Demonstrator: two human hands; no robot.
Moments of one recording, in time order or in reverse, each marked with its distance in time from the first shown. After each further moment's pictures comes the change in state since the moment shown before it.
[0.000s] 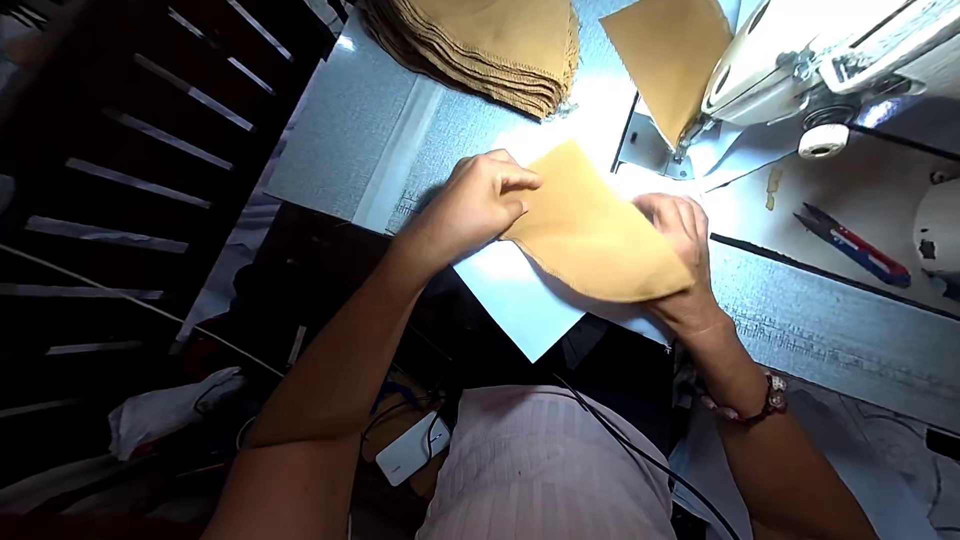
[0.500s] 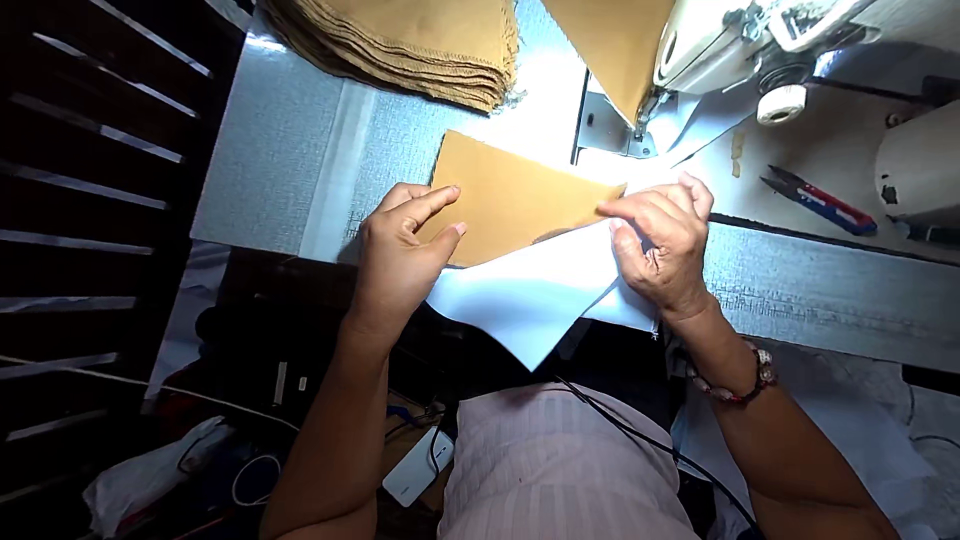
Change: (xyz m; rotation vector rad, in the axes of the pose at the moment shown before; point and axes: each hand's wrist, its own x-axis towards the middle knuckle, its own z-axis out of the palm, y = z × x) left_hand -0.043 -0.019 0.019 -0.098 0.341 -0.104; right_hand -0.004 0.000 0.001 0.041 0.209 0.018
